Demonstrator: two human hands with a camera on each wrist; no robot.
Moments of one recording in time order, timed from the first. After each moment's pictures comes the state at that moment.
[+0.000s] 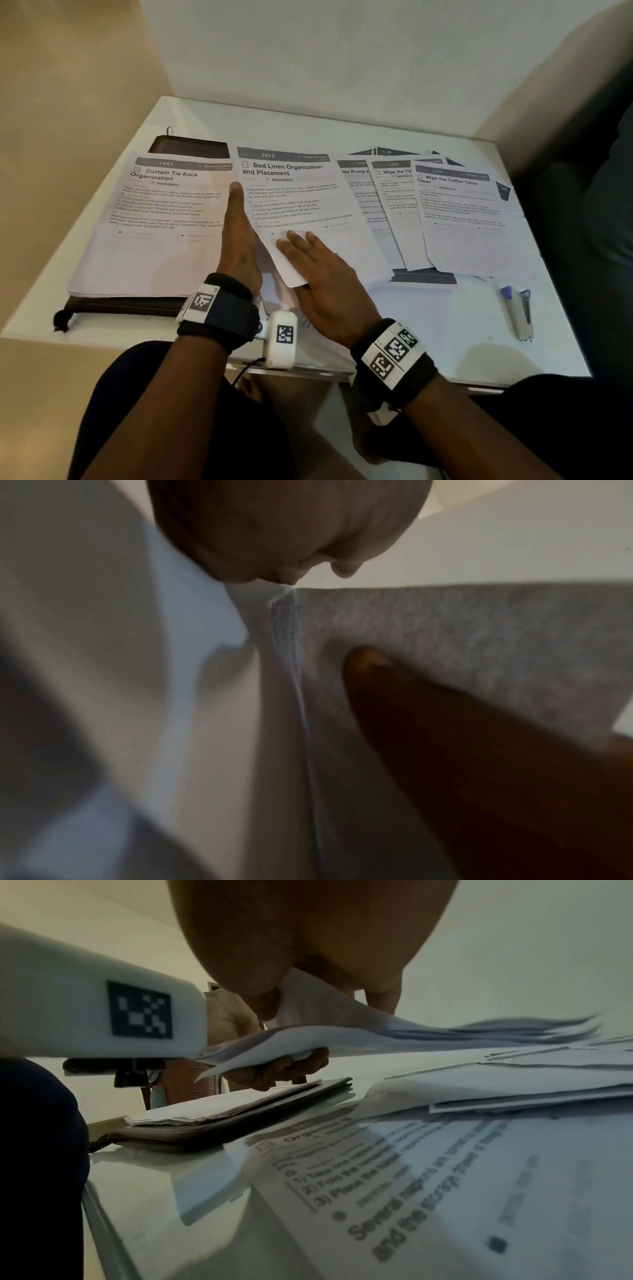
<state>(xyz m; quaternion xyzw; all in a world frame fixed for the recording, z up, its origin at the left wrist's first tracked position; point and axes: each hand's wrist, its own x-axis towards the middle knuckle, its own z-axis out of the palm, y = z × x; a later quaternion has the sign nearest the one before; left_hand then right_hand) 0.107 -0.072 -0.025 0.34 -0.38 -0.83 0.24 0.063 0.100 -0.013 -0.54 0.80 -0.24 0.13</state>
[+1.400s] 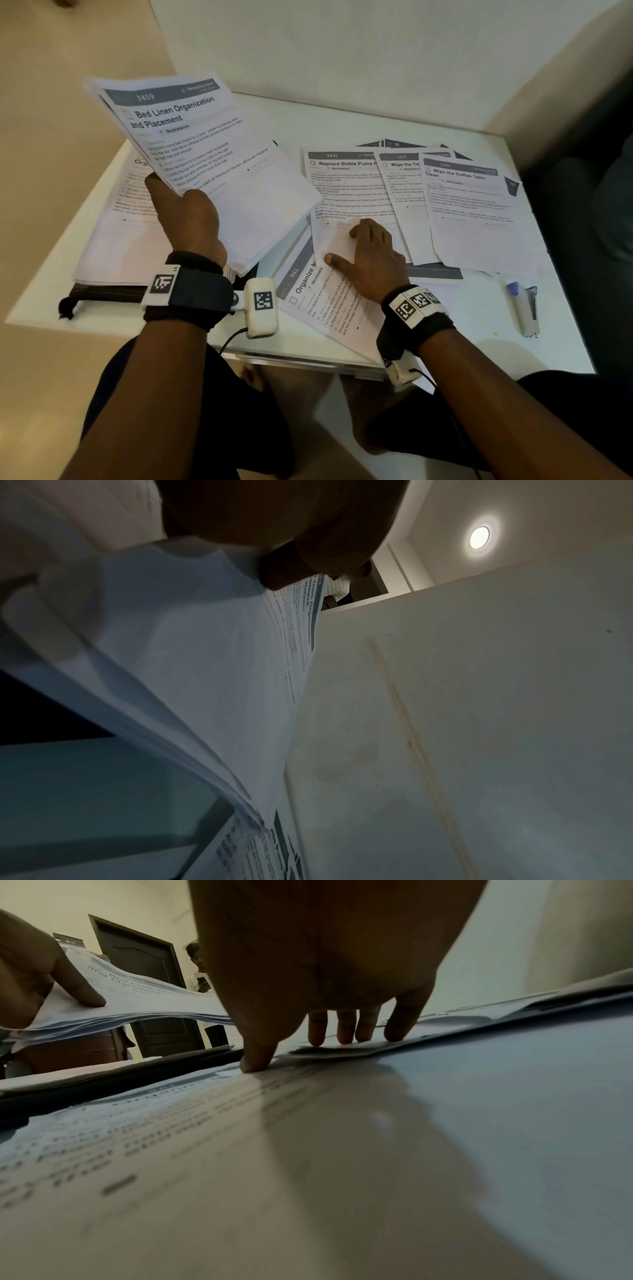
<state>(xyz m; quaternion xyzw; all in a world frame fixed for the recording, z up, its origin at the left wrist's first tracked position) 0.142 -0.114 -0.003 0.47 -0.46 -0.57 0.49 -0.013 0.104 -0.063 -0.35 0.91 -0.14 0.14</state>
